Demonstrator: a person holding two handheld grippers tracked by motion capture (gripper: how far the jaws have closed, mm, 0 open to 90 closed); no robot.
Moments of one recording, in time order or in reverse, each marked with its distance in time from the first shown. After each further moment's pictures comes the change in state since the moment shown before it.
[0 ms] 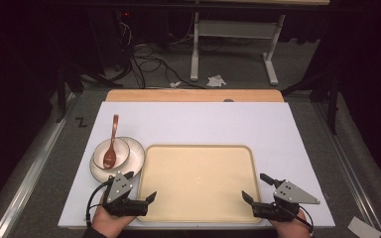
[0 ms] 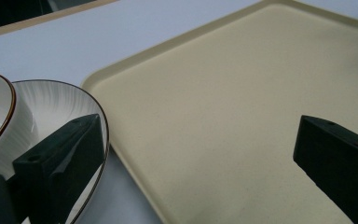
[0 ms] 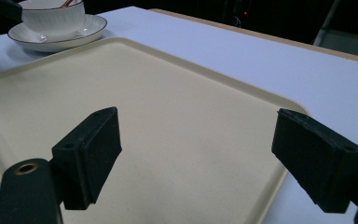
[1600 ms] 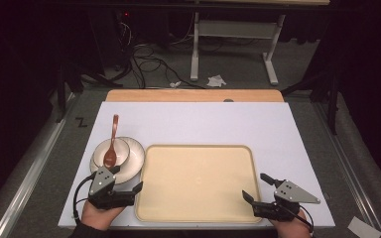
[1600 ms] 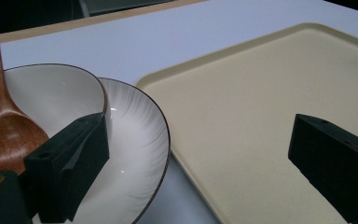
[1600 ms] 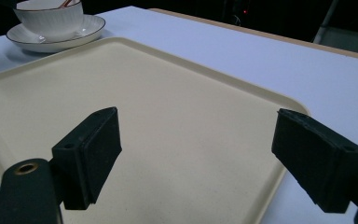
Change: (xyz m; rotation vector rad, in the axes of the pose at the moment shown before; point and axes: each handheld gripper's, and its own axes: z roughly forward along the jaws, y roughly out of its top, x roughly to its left) left arm 0.032 -0.001 -0.021 -0.069 0.054 -0.080; right arm -0.002 -0.001 0.000 0.002 0.002 0.010
